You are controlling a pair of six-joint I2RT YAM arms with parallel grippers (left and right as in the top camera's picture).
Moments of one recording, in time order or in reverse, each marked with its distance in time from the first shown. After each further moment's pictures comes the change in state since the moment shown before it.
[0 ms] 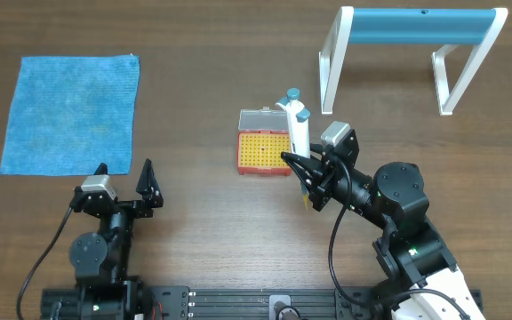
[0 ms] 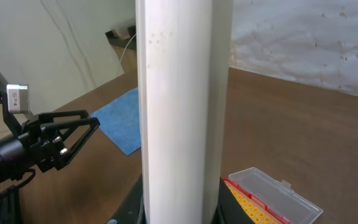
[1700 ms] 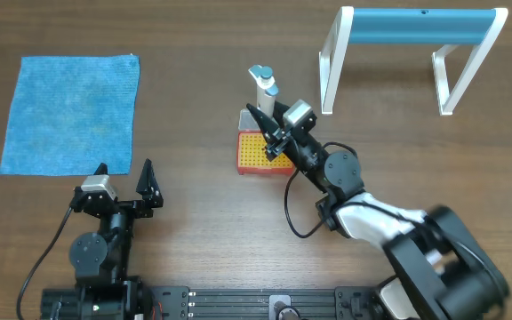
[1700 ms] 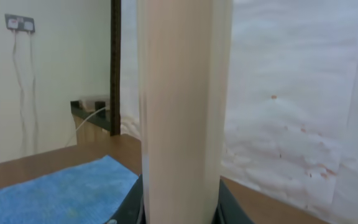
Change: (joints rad) left arm 0.000 0.000 0.000 0.000 0.000 0.000; right arm 0.127 0.787 -0.065 1.303 0.274 -0.098
